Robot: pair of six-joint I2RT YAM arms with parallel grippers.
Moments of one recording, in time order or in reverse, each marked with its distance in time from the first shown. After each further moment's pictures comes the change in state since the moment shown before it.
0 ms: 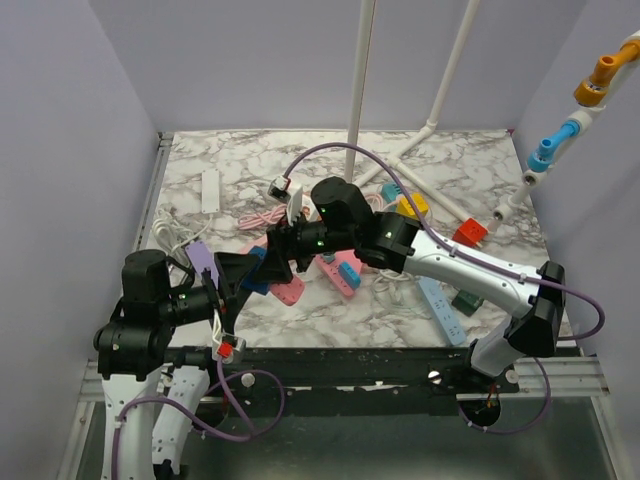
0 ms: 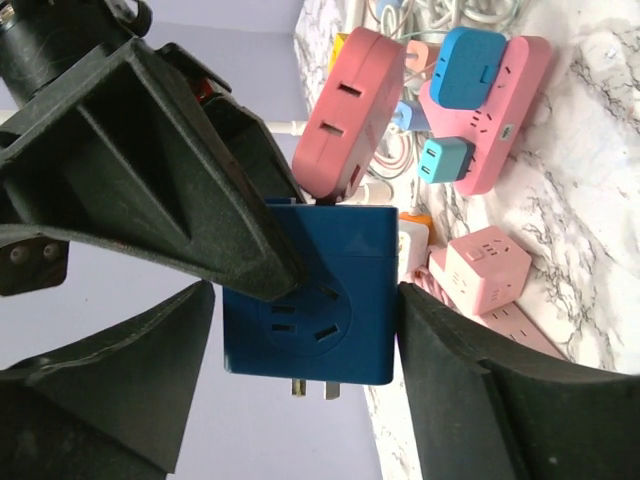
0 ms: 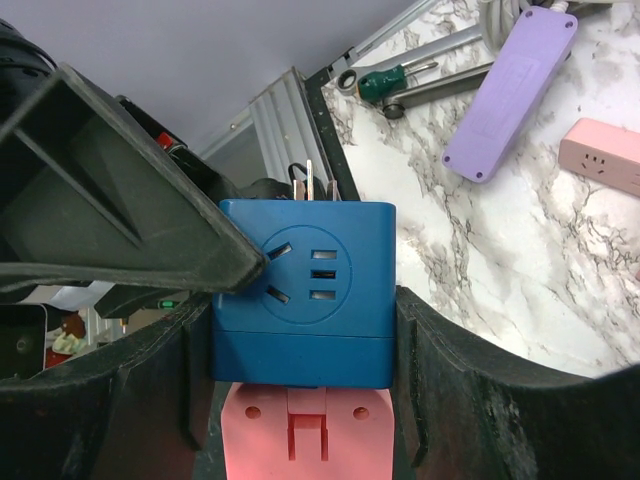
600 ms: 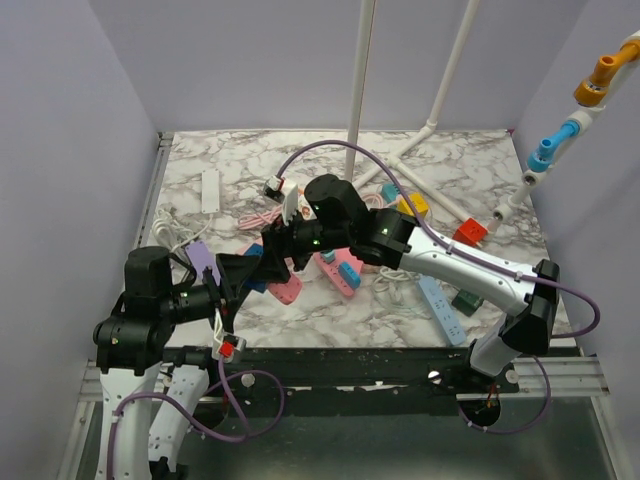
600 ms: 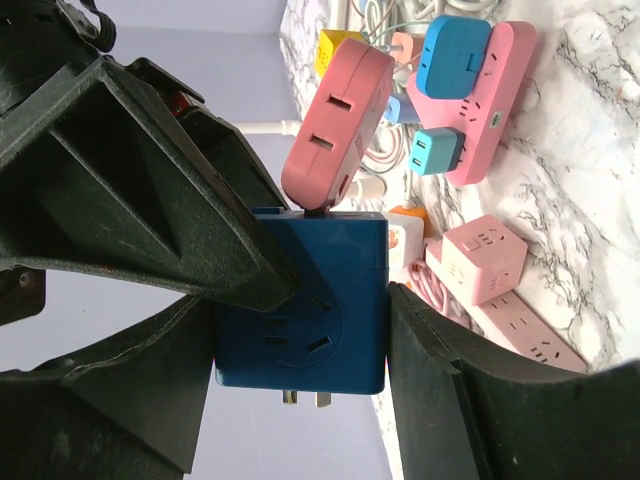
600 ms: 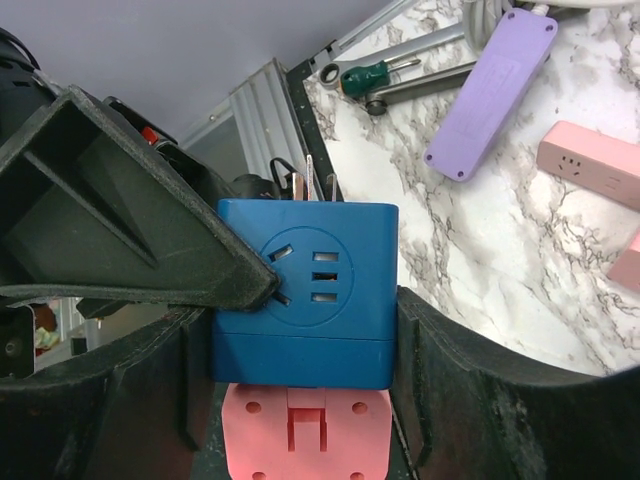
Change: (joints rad) left arm -0.031 0.036 0.020 -0.052 -0.046 0.075; right arm 0.009 0.039 0.076 -0.077 0.024 -0.059
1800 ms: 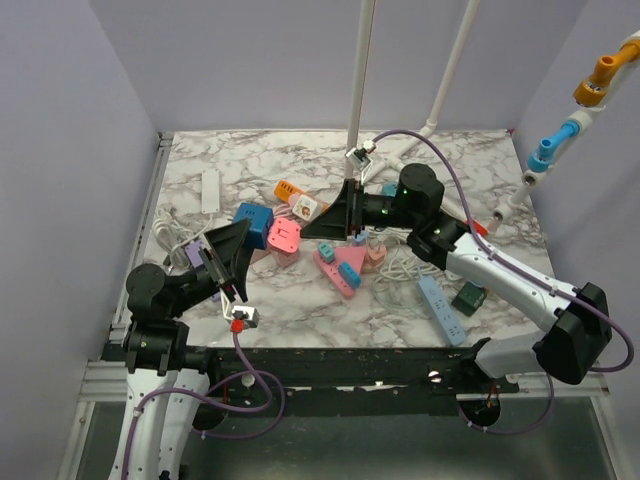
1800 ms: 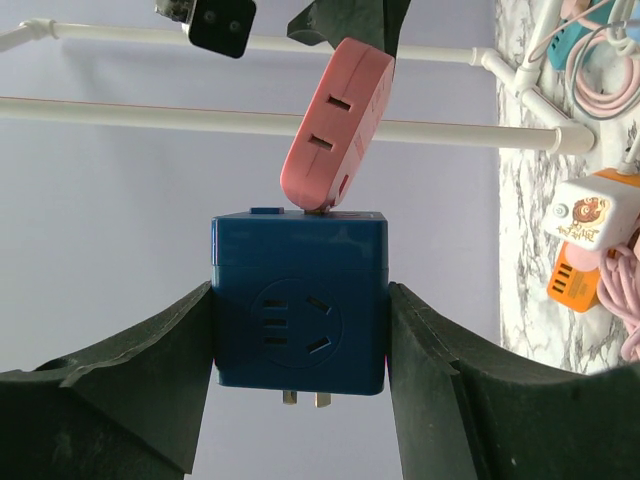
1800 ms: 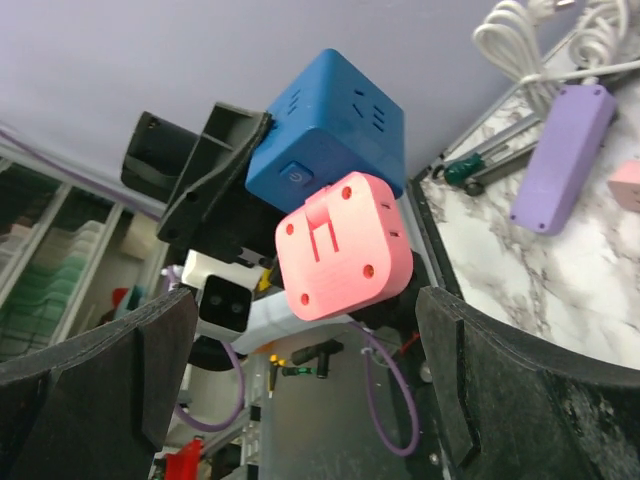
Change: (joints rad) left arm -0.011 -0.166 -0.386 0.991 -0.101 -0.488; right arm -0.365 -0.272 -0.483 0.623 -0.362 0.518
